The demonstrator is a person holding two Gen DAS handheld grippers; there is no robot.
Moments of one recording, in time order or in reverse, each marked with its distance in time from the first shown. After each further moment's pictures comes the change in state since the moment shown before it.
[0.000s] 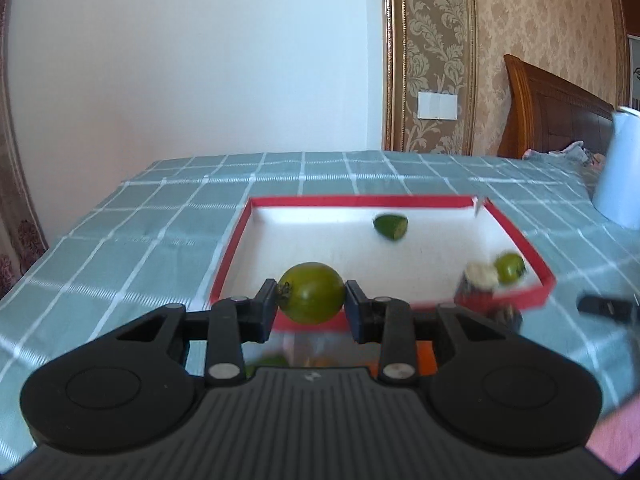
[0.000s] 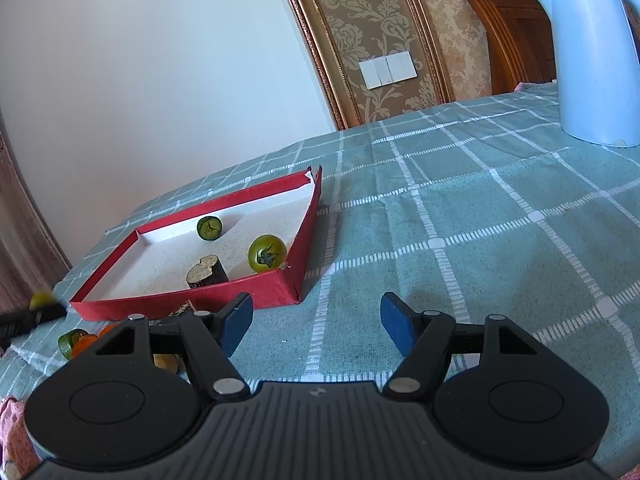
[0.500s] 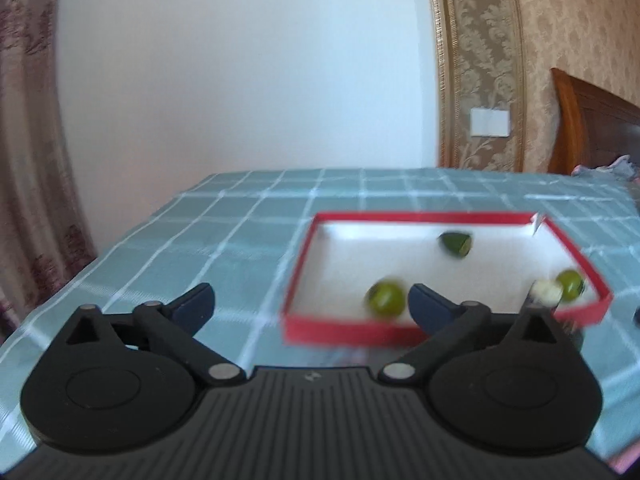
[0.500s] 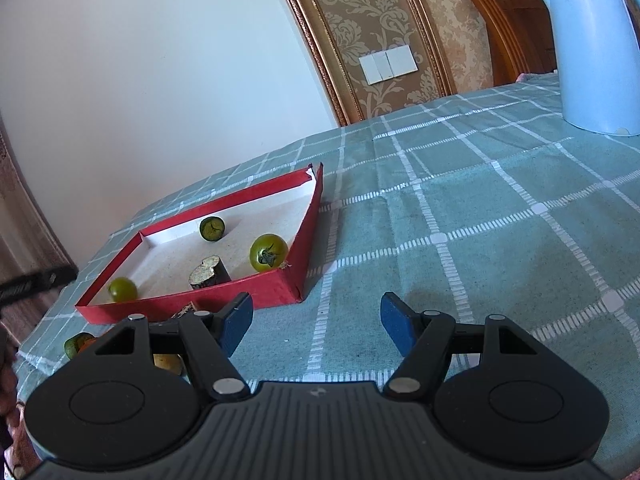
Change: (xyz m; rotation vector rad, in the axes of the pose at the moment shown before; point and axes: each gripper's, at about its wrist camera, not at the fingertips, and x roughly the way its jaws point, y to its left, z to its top) left arm -0.011 0.028 -0.021 -0.030 -0.052 0.169; right arm -0.001 -0.004 0.000 0.016 -0.003 0.028
